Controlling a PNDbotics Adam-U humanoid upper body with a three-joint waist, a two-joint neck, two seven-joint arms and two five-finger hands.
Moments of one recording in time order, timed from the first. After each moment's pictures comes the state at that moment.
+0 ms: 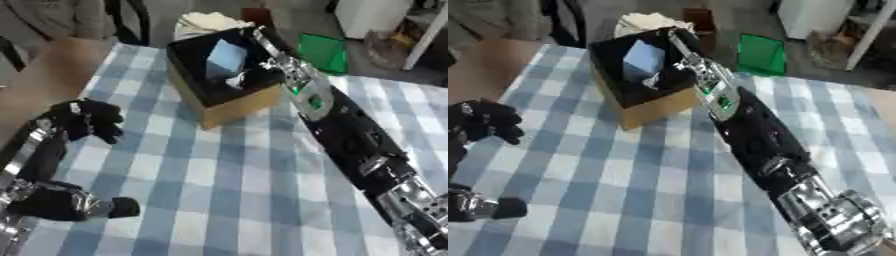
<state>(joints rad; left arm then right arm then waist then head) -0.52 0.27 -0.28 -1.81 -0.04 -0.07 -0.20 -1.08 -0.37 0.15 -0.87 0.51 -0.11 0.04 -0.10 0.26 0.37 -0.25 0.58</state>
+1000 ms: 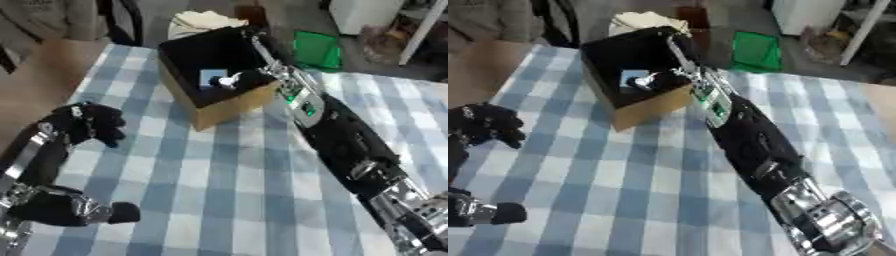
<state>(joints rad) -0.52 0.26 -0.28 -1.81 -0.04 -0.07 -0.20 -1.08 -0.36 0.14 -0.86 0.61 -0.10 -0.09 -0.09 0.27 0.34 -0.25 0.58</state>
